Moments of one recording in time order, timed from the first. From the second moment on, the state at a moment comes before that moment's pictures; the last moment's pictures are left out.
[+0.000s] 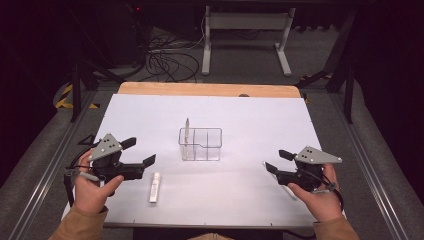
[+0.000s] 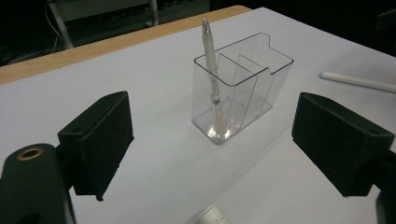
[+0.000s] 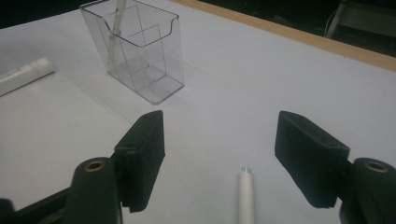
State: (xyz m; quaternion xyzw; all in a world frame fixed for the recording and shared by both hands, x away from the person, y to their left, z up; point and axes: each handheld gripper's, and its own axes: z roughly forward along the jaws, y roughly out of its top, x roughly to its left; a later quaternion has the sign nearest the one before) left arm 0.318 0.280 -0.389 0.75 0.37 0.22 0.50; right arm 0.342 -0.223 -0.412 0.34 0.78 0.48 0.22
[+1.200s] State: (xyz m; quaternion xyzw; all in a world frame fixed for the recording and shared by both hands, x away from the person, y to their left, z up) left arm 0.316 0.289 -0.395 0.75 0.39 0.21 0.49; right arm 0.379 -0.212 -0.421 0.38 0.86 0.28 0.17
